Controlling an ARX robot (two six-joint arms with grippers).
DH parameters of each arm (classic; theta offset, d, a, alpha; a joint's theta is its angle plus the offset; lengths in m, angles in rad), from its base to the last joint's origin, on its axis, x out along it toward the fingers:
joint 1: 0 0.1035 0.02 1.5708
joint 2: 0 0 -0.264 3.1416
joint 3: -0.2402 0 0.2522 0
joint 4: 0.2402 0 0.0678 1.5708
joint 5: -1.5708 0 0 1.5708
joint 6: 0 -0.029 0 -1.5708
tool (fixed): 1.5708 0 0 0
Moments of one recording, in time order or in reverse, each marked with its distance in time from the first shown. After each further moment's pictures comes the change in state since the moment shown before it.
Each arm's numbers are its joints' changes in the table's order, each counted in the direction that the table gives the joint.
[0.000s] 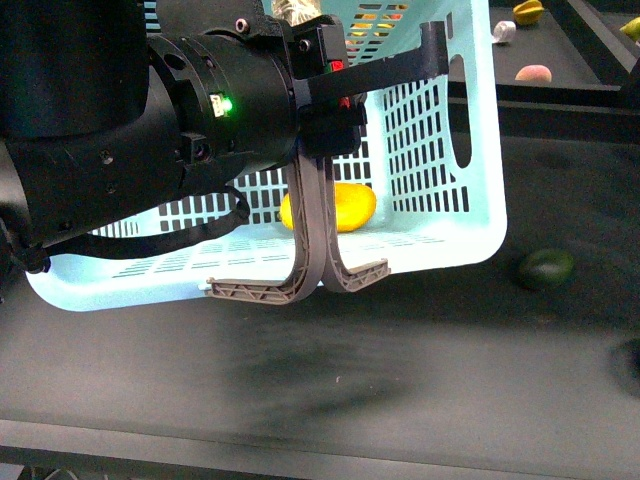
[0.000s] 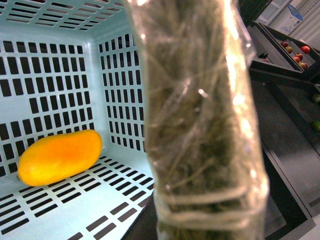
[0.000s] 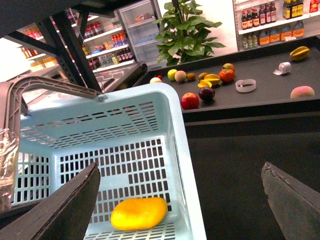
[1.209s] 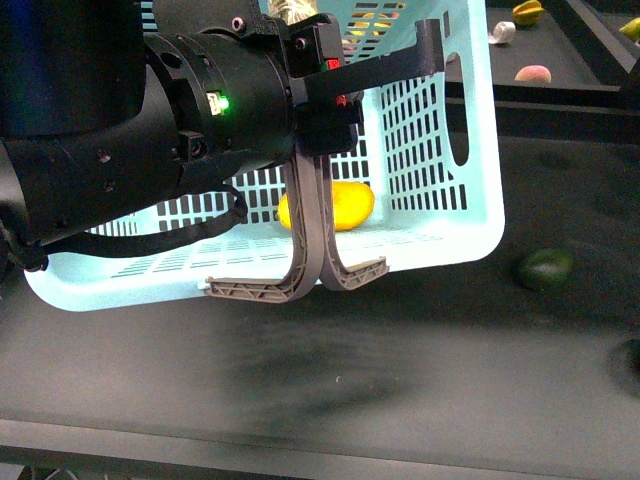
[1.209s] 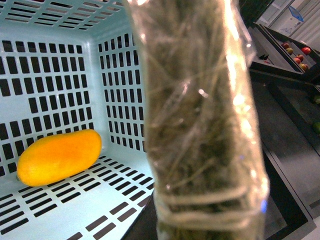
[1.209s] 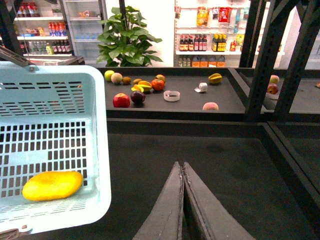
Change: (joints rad) left arm 0.000 0.000 0.000 0.000 0.001 0.002; right arm -0.152 0.777 0.231 0.542 -0.080 0.284
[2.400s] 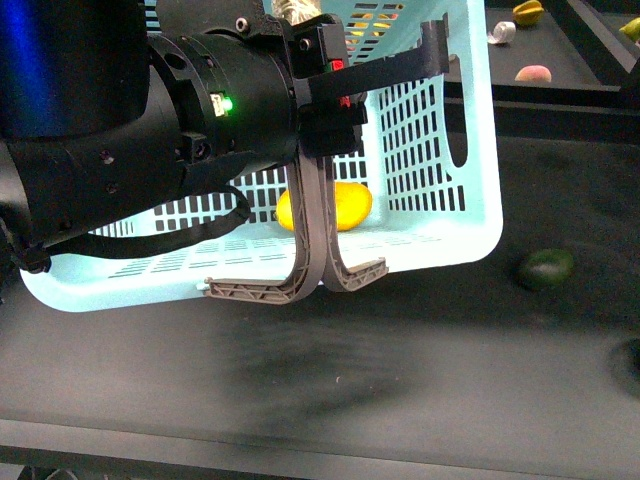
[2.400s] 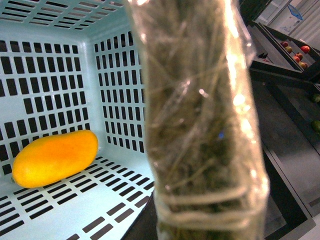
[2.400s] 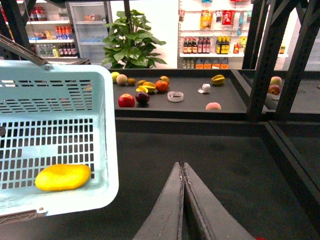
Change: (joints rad) left arm 0.000 0.000 0.000 0.000 0.000 -0.002; right arm -0.001 0.486 -0.001 0.486 0.003 0.002
